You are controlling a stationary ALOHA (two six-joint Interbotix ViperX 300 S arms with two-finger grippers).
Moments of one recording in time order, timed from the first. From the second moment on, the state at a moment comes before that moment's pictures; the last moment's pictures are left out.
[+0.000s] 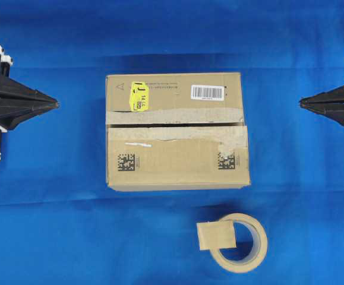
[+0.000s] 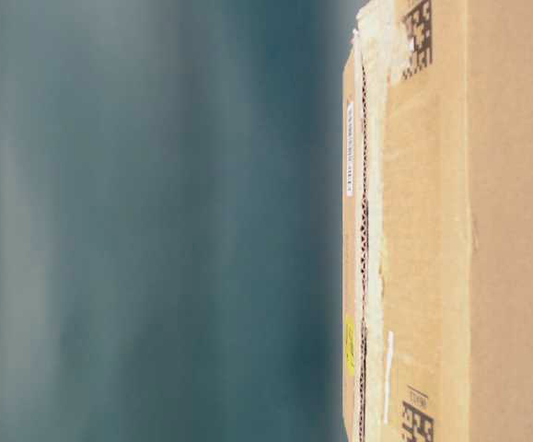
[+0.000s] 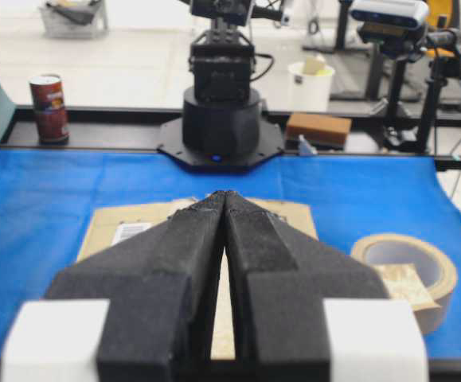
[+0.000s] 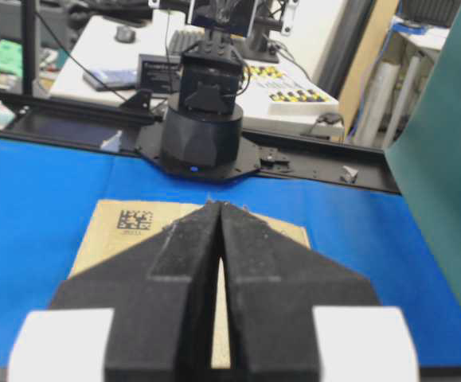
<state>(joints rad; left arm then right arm) 0.00 -0.96 1.17 0.00 -0.30 0.00 0.00 -0.96 1.17 0.00 -0.30 0.00</state>
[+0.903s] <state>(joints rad) -0.27 -0.61 1.10 -0.02 -0.58 0.54 0.00 -0.95 1.16 0.00 -0.26 0.00</state>
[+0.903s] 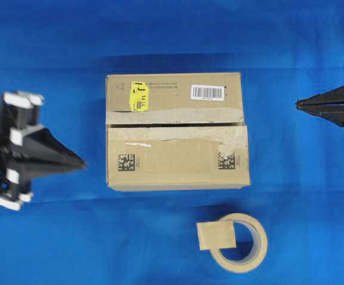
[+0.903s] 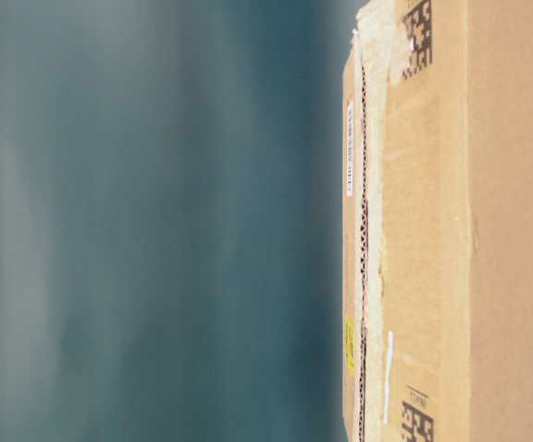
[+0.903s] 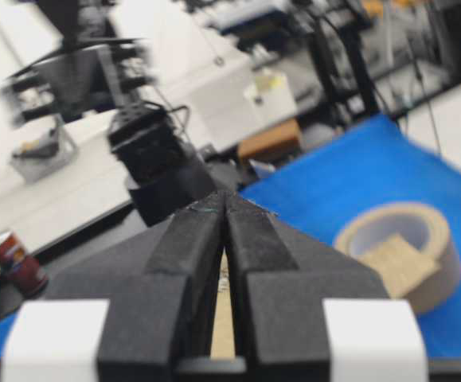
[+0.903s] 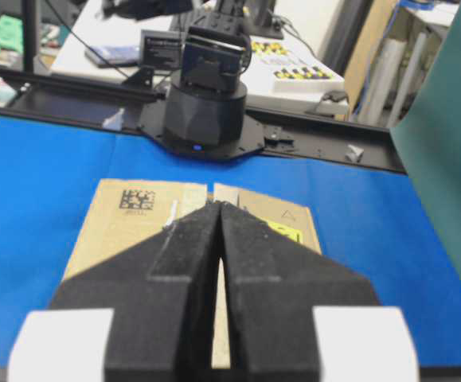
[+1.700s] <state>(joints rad) -0.37 0.08 0.65 -0.03 -0.37 1.13 0.00 -0.95 1.15 0.00 -0.27 0.00</state>
